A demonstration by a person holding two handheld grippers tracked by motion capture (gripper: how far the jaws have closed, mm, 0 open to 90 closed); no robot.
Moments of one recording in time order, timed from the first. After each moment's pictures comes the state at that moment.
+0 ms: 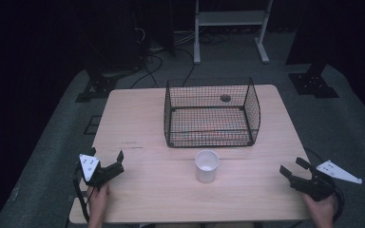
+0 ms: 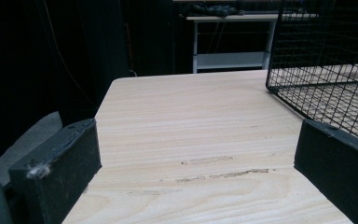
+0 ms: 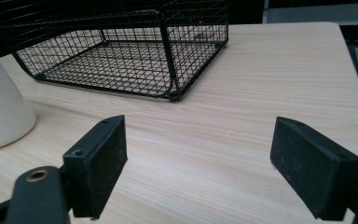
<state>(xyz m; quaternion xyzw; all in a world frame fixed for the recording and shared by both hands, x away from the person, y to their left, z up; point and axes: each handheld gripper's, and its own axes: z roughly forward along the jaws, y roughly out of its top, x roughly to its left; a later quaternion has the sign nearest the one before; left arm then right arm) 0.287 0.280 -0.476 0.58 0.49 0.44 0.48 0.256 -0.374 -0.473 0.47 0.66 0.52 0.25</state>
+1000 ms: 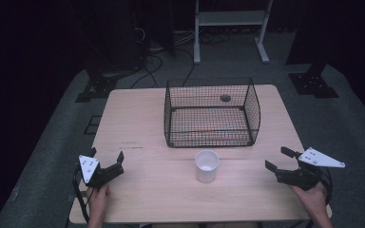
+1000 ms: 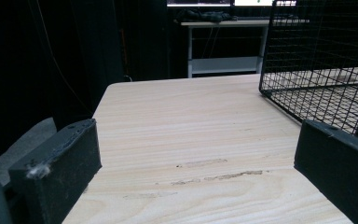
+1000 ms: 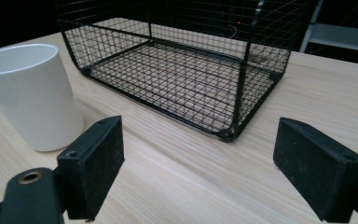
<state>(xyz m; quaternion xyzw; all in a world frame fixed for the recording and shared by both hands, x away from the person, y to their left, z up) 0.284 0.282 -0.476 0.58 0.48 0.43 0.49 0.275 -0.325 -0.431 0.38 0.73 0.51 0.25</state>
